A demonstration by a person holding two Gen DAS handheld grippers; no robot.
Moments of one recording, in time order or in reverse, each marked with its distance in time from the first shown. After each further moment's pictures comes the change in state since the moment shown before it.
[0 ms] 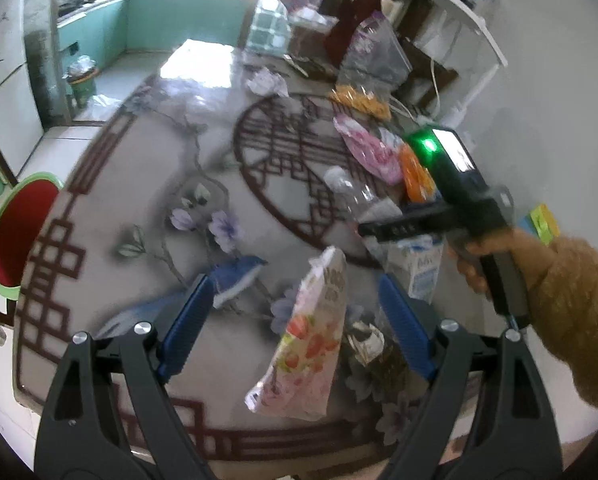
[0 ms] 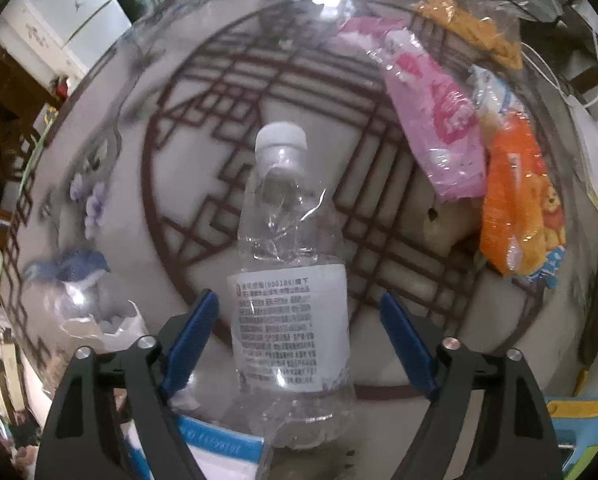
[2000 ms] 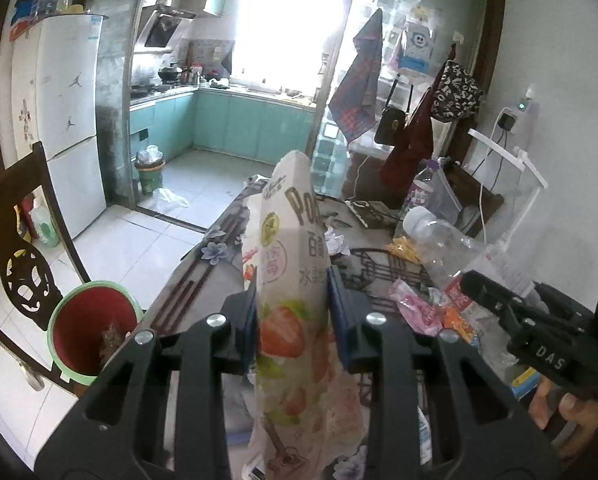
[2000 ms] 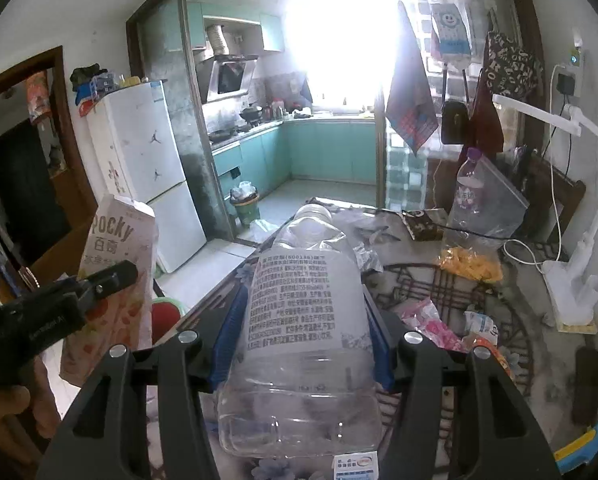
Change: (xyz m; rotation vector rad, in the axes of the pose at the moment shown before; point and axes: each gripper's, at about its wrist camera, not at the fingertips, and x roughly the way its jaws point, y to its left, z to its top) left arm -0.088 0.018 0.090 -0.088 -0.431 0.235; right arm -0.218 0.079 -0.014 0.002 -0.805 0.128
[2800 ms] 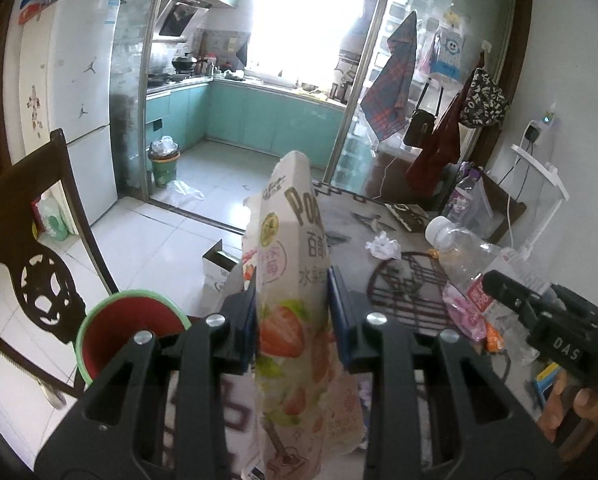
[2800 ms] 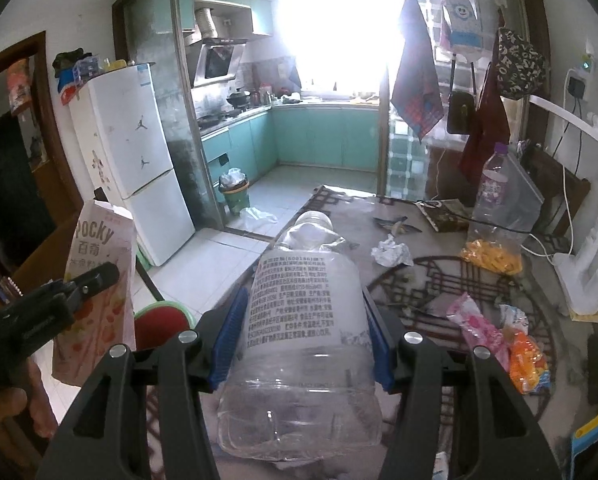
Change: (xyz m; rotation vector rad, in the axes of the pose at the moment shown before) left arm 0.023 0.124 0.026 -0.029 0.025 0.000; right arm 0.064 0.099 0.018 0.009 0.047 -0.078
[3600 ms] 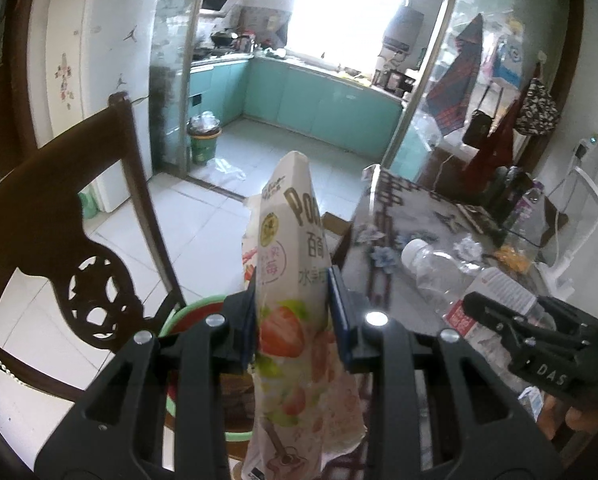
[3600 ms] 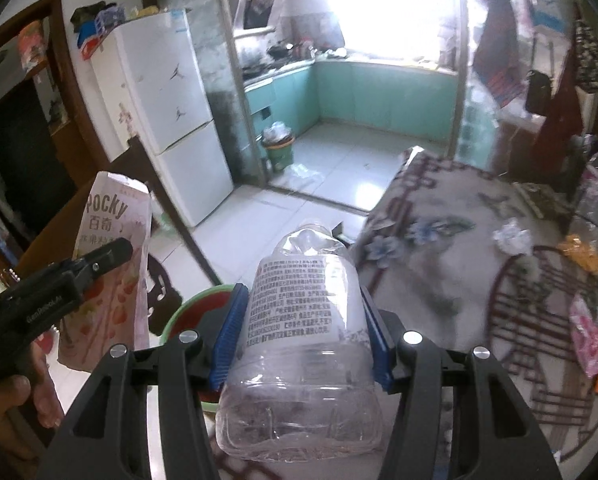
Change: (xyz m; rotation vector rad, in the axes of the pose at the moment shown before) left arm 0.028 0.174 0.019 -0.071 0.088 0.092; right arm 0.128 0.168 0.005 -0.058 0.191 0.132
